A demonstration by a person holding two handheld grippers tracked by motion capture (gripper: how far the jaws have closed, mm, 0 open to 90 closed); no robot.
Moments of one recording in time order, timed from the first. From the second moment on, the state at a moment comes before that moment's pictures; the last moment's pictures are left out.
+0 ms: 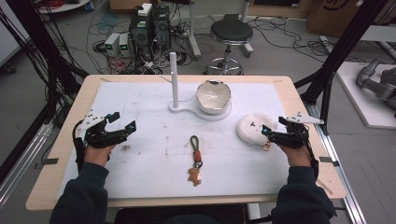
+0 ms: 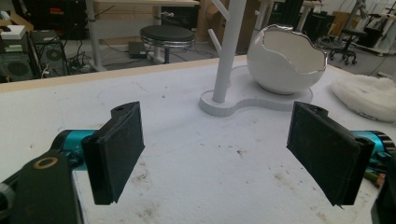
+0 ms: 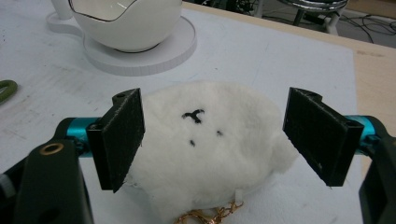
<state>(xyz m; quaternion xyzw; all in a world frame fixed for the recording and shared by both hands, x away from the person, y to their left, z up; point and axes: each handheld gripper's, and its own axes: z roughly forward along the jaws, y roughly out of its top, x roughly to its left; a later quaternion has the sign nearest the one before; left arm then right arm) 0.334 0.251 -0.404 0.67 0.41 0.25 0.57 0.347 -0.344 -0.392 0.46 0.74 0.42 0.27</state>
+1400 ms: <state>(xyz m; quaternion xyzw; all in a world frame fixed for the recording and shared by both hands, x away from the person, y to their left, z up) 0.336 0.218 -0.409 0.70 0.39 0.19 0.57 0.374 -0.349 -0.407 0.47 0.75 0.44 0.15</state>
